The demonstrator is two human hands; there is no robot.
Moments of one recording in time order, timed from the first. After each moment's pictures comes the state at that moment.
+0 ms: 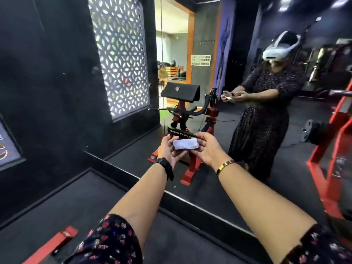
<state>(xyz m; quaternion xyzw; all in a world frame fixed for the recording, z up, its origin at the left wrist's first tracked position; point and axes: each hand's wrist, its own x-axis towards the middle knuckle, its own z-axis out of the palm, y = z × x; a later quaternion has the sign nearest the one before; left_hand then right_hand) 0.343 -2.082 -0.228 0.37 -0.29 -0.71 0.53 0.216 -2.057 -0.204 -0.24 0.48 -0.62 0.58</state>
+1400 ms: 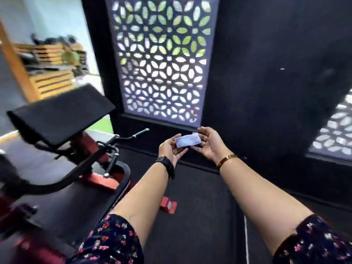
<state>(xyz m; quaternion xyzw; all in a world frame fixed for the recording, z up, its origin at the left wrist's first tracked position) 0.719 -2.449 -0.264 0.45 0.07 -0.24 0.86 0.674 -2.578 -0.234 -0.51 0.23 -0.08 0.83</state>
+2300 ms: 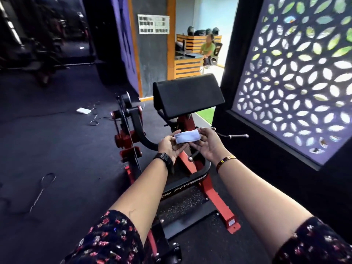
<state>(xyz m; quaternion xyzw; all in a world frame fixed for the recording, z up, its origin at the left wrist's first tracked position) 0.748 -2.211 -0.277 0.36 0.26 0.09 0.89 0.798 -2.331 -0.260 -0.51 0.05 0.24 0.83</state>
